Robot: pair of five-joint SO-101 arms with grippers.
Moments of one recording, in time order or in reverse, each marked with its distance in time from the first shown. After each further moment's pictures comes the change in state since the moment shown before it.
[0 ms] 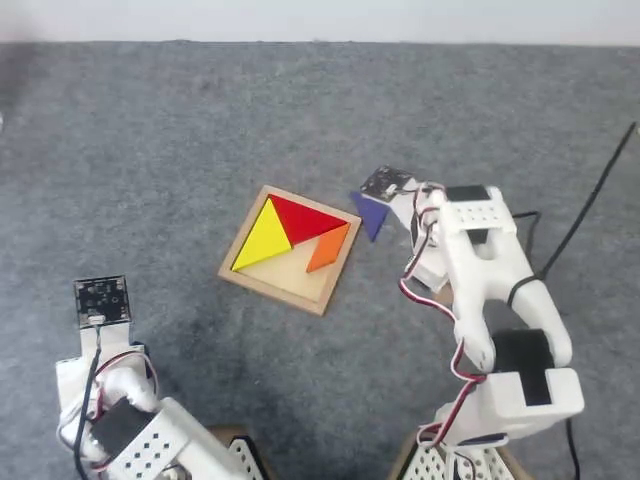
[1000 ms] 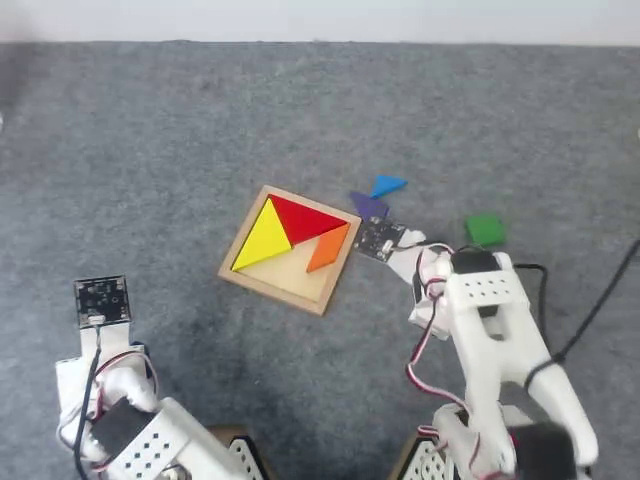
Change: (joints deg) left arm 0.0 0.0 0.0 0.0 0.0; right arm -1.9 -27.3 28.9 -9.0 6.2
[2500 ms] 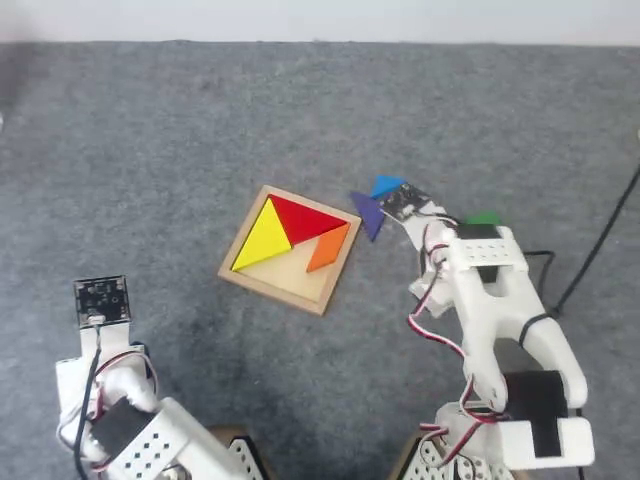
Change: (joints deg) left arm 0.0 0.0 0.0 0.0 0.0; right arm 3.4 15.6 -10.7 -1.3 -15.8
